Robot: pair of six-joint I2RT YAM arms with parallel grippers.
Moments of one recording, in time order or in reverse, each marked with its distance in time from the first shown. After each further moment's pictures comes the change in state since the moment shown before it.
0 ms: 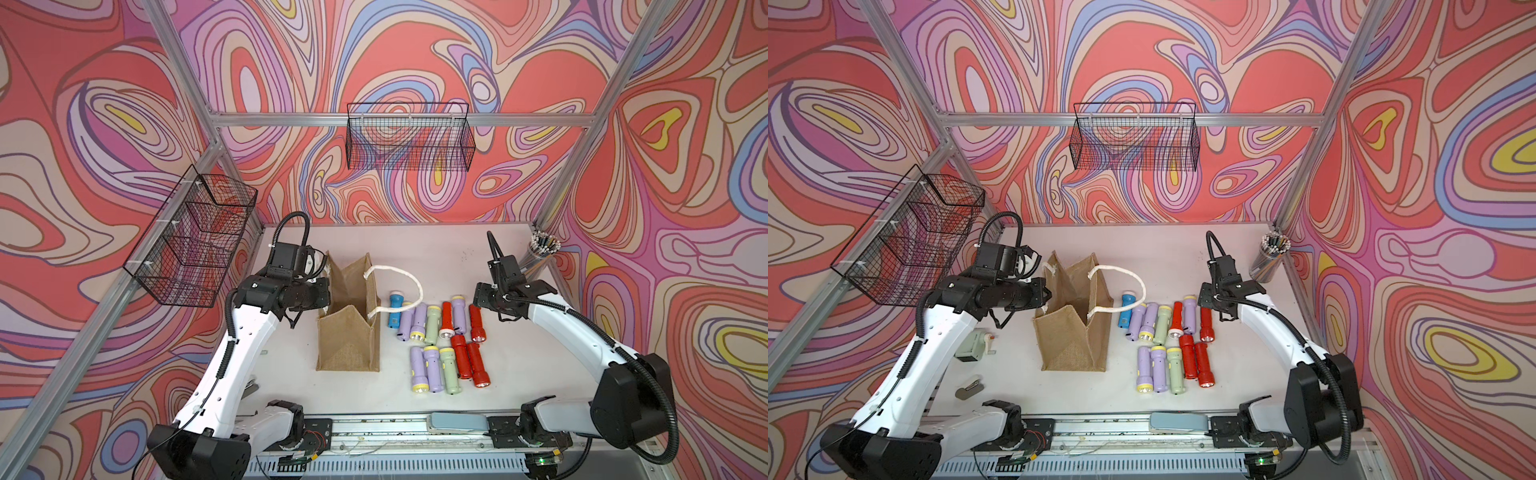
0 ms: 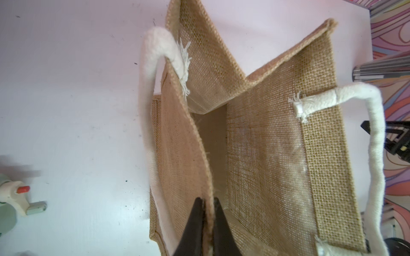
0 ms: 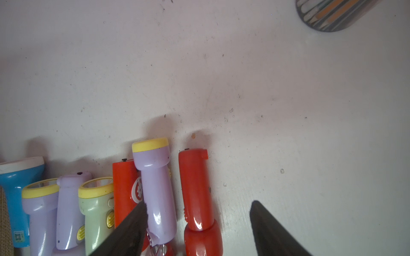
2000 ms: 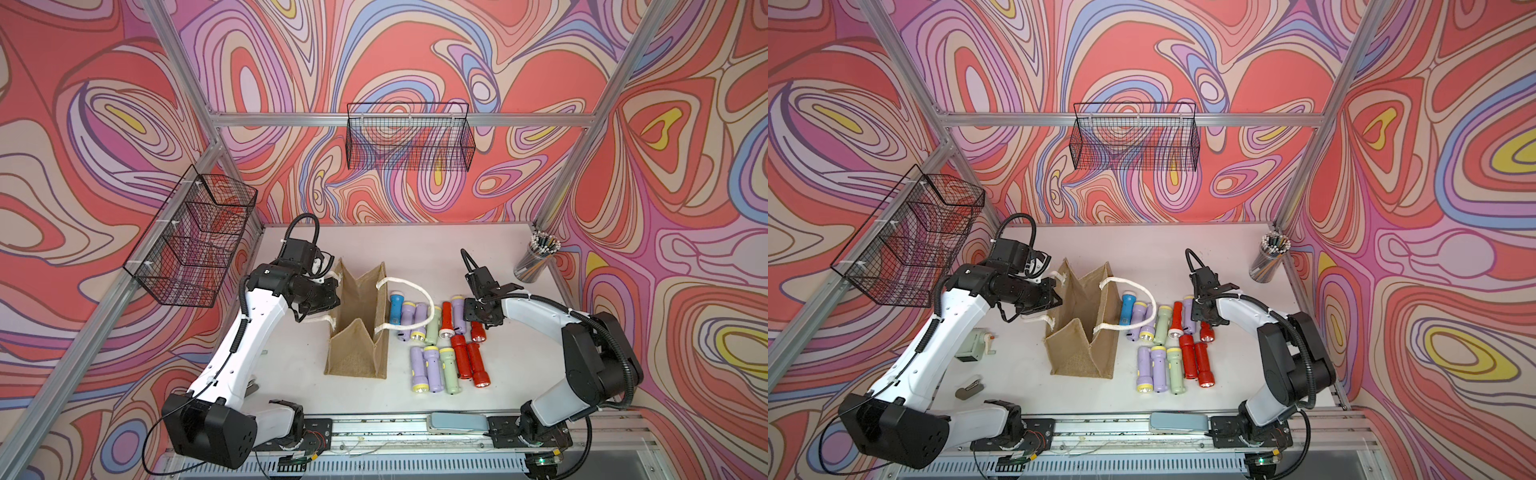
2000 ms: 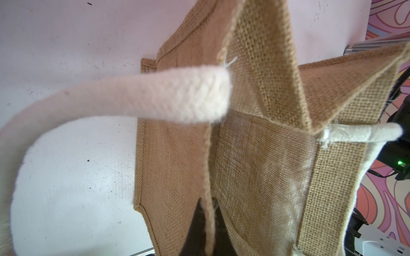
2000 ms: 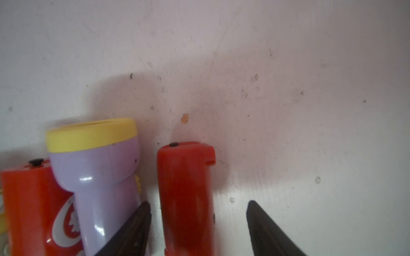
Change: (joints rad) left arm -0.004 0.136 0.058 -0.071 0.114 -0.062; right arm 0.068 0.242 -0.057 0.101 0.067 -0.028
